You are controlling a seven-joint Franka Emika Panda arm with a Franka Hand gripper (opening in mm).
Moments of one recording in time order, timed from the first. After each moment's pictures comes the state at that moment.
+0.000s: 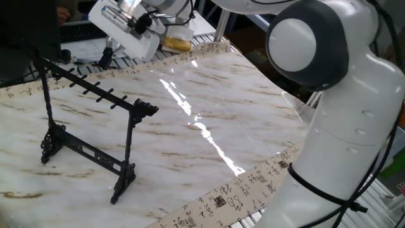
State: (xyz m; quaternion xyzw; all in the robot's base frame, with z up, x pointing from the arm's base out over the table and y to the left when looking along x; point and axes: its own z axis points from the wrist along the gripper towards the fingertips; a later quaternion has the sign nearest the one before) arm 0.589 0.177 0.315 -0.50 -0.82 -0.20 0.19
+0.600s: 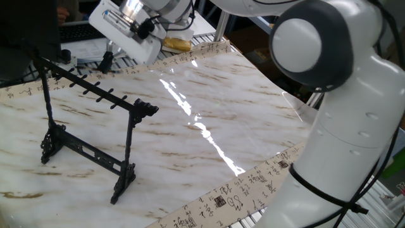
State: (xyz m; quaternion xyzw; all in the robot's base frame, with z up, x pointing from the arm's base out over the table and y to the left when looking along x) arm 0.572 0.183 0.309 -0.49 -0.82 -0.22 0.19
